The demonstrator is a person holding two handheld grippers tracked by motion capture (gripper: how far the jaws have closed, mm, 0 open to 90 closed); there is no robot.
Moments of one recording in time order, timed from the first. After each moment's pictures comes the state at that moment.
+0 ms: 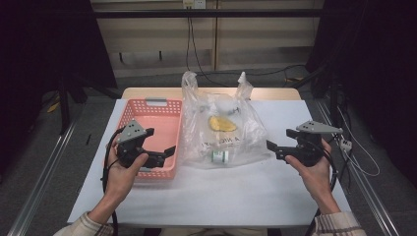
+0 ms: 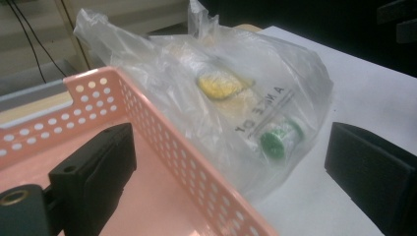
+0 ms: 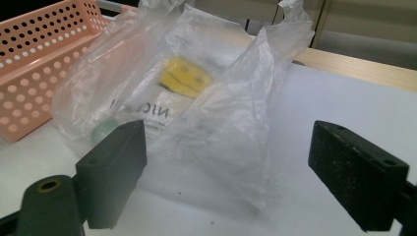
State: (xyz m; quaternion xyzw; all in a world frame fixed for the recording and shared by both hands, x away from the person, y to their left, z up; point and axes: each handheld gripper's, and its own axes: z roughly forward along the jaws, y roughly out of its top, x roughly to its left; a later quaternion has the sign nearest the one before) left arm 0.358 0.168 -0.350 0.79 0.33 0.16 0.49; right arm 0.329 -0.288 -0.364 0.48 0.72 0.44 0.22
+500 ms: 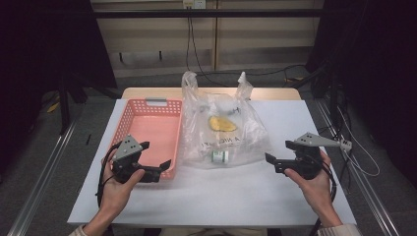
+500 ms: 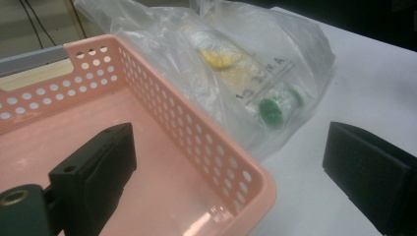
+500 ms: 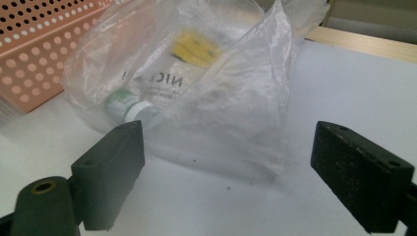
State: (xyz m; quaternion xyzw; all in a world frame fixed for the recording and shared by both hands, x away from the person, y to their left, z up) left arm 0.332 0.181 -0.370 0.80 0.33 0.17 0.47; right arm 0.305 -0.282 -0.380 0.48 0.73 0.43 0.22
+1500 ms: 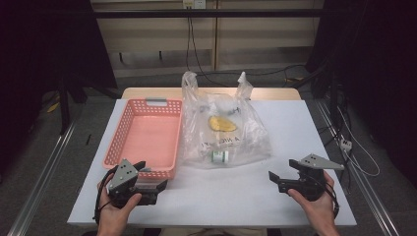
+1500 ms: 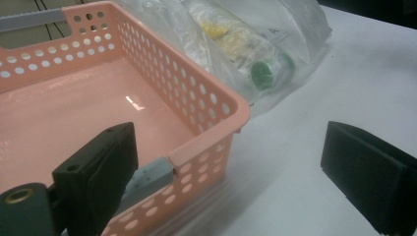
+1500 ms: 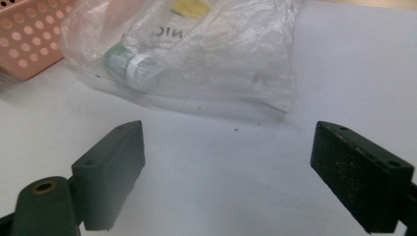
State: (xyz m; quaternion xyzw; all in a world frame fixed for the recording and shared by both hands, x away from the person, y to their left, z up) left arm 0.288 0.192 -0.402 0.79 0.34 0.18 0.47; right arm 0.265 -0.290 -0.415 0.50 0.73 0.42 0.20
